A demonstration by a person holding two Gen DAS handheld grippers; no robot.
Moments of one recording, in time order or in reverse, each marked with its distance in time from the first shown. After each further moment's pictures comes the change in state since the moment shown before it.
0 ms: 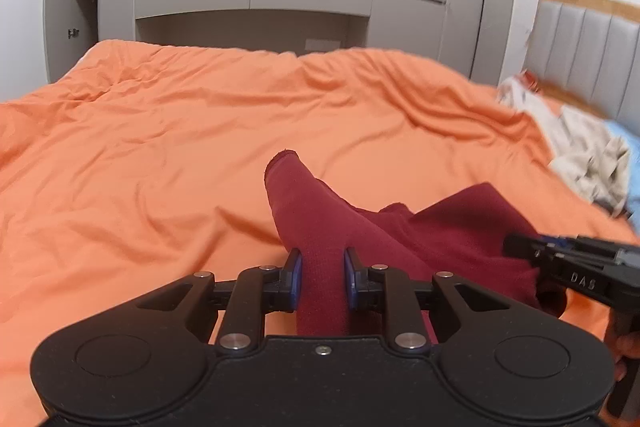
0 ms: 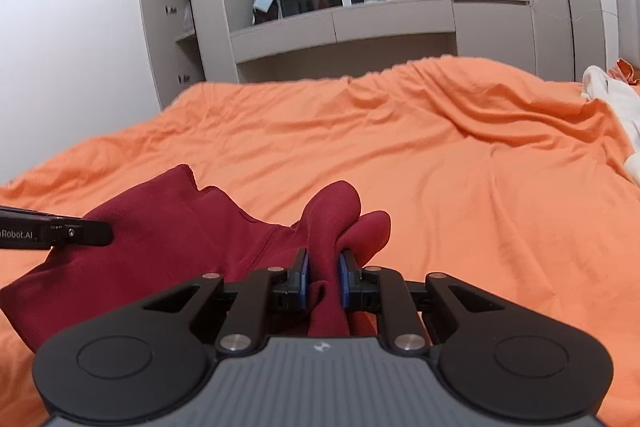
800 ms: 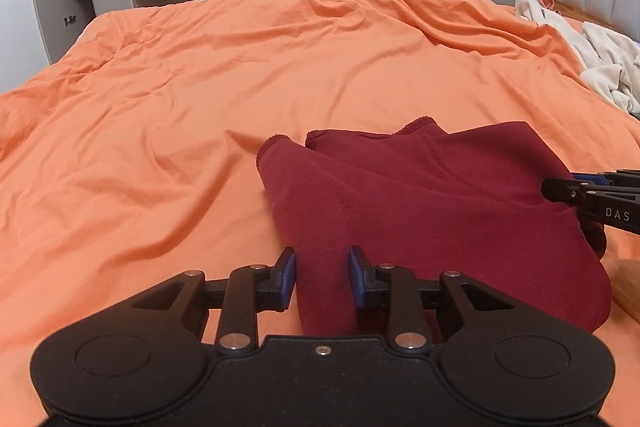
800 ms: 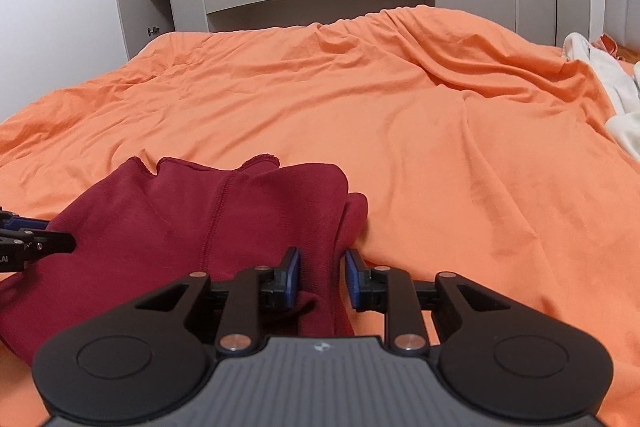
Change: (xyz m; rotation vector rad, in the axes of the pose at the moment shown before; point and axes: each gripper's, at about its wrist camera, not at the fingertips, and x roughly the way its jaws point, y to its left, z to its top) left arm 0.038 0.001 -0.042 0.098 0.165 0.080; right arm 0.020 -0.015 -0.031 -0.017 0.127 -0.101
